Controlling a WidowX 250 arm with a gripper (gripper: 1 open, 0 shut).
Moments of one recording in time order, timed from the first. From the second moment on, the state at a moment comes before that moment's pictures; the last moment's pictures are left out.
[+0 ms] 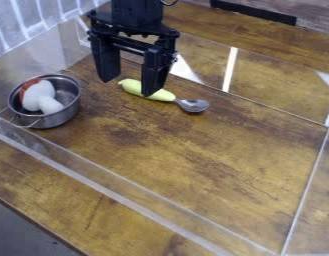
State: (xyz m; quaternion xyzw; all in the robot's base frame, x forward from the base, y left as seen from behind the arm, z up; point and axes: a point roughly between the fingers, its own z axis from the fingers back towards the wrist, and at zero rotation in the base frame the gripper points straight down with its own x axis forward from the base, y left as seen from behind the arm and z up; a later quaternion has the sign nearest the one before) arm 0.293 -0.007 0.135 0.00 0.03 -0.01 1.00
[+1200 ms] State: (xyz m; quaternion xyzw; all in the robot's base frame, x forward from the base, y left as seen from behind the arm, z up) arm 0.277 0.131 0.105 0.01 0.00 0.09 1.00
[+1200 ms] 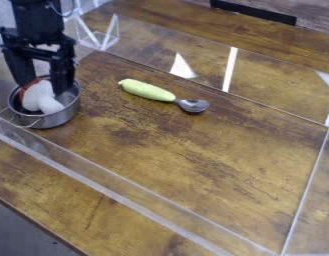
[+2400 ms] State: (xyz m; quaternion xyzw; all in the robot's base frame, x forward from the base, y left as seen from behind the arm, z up) arm 0.337 0.173 0.051 -0.01 -0.04 0.13 0.99
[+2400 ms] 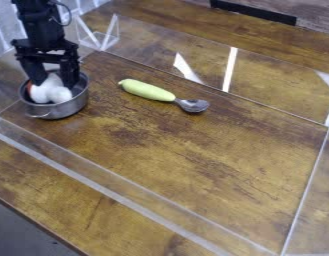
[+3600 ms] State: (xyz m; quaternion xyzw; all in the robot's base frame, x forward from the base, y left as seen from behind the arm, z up) arm 0.389 0.191 0.037 -0.01 -0.07 0.15 0.99
